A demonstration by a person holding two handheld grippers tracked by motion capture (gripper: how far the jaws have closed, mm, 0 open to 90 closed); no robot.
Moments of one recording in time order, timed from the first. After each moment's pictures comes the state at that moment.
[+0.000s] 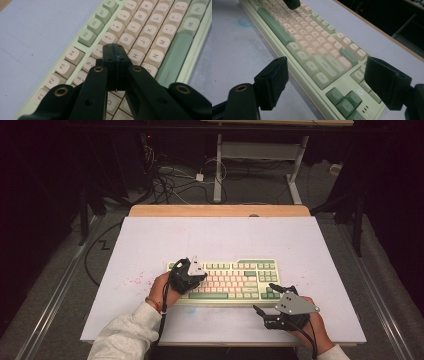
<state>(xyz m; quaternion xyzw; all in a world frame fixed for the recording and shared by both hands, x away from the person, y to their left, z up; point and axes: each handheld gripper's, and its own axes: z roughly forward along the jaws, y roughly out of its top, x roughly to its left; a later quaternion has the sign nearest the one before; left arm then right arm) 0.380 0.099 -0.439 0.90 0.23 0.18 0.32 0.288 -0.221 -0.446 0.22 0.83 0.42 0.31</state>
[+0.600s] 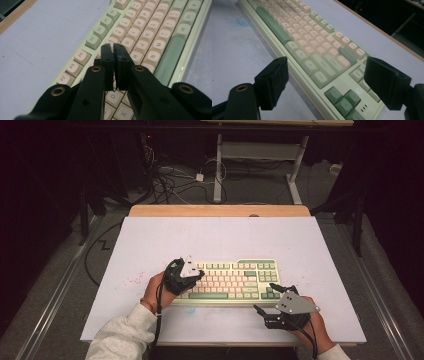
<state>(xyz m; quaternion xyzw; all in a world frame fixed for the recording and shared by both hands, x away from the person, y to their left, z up) 0.368 0.112 -0.430 0.89 0.22 0.21 0.35 0.289 -0.222 -0.446 0.22 0.83 0.42 0.31</state>
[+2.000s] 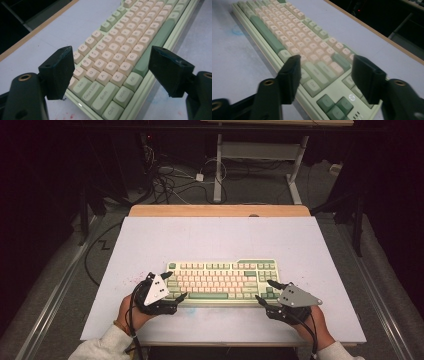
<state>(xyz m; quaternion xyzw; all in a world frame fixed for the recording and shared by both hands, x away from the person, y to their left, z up) 0.310 0.176 -0.448 0.84 0.23 0.27 0.40 0.301 -0.221 -0.435 0.23 0.82 0.43 0.30</state>
